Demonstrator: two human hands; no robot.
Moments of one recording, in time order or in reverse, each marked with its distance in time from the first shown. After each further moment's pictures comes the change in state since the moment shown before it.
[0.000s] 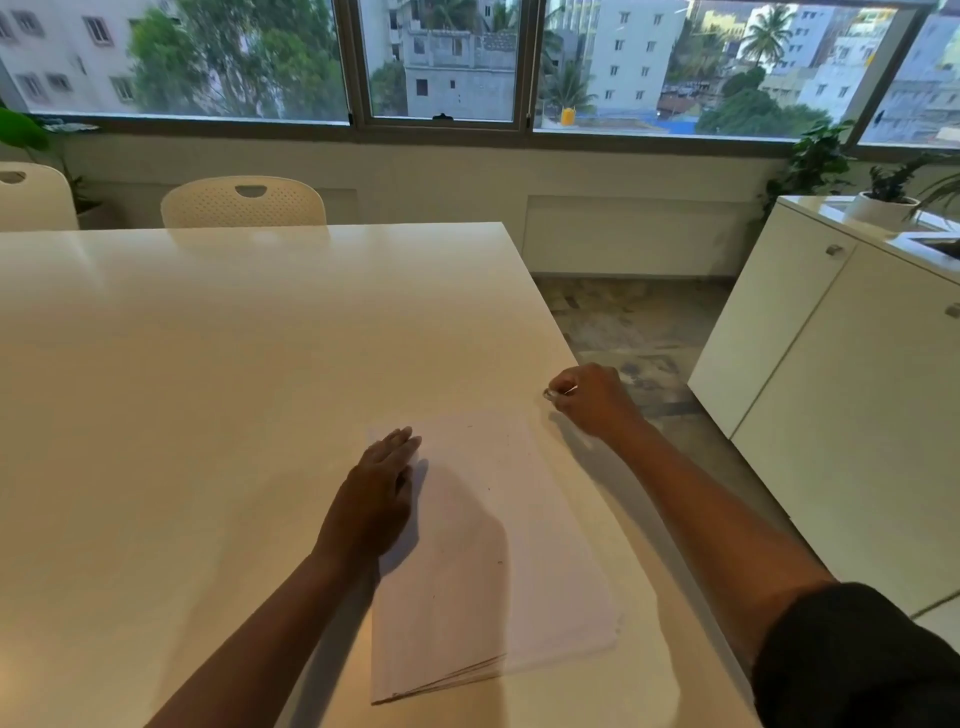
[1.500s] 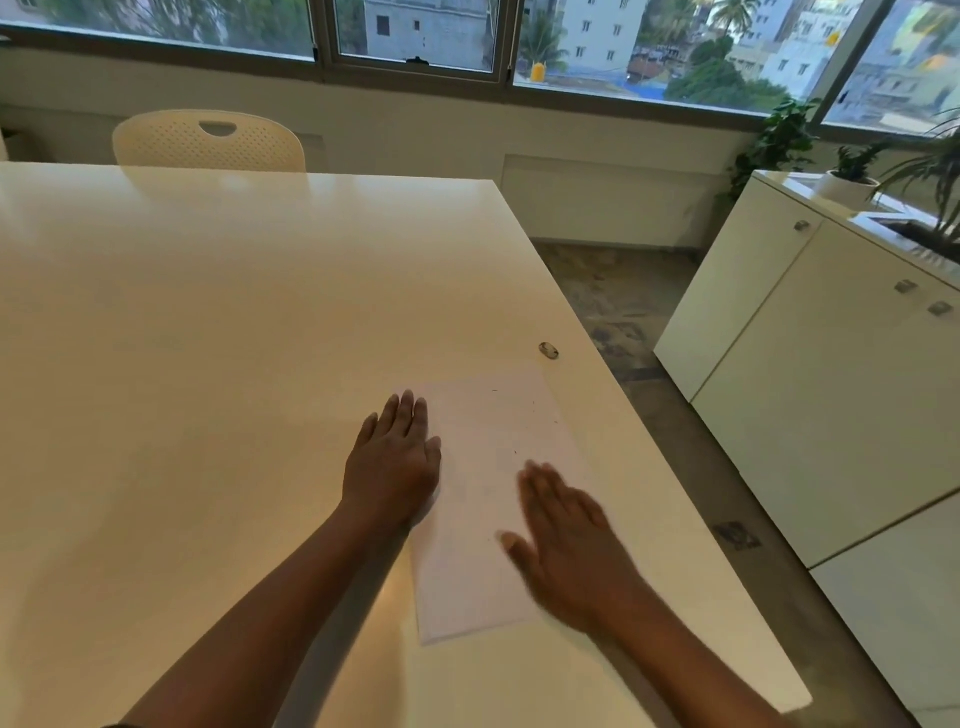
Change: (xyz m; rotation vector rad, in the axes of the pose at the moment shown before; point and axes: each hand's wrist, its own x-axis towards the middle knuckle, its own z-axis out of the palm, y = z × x) left_hand -0.003 -0.023 0.007 0.342 -0.231 -0.061; right_hand -0.203 -0.065 0.071 -0.404 -0.360 -0.090
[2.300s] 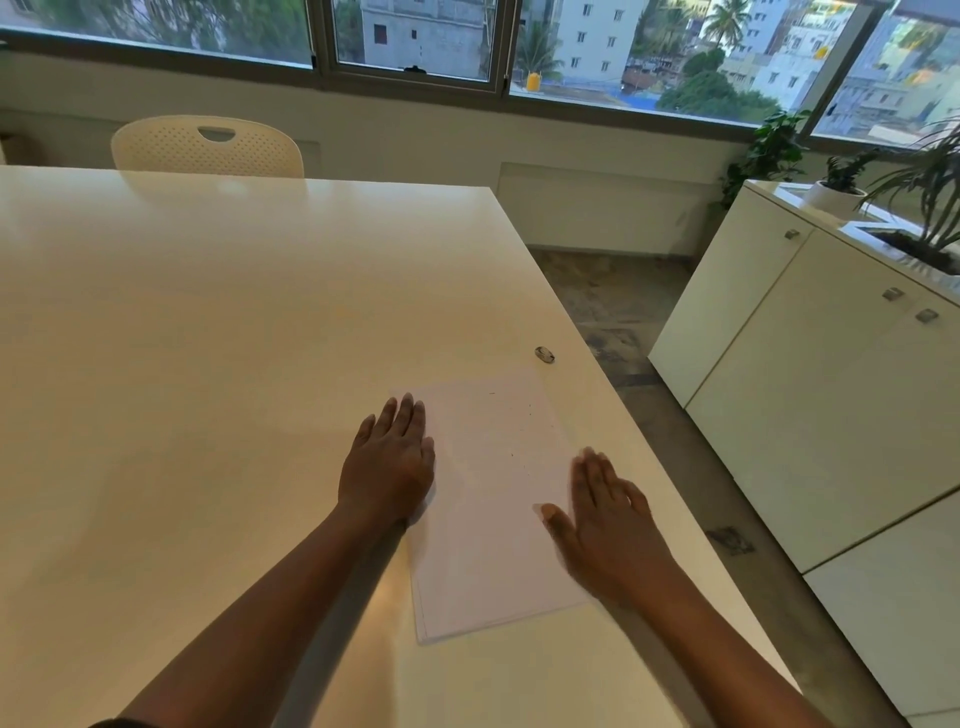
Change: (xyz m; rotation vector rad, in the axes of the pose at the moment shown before) left_hand -0.003 0.000 -0.007 -0.016 -0.019 0.015; right_hand 0.002 0.032 -0.012 -0.010 0.041 0.215
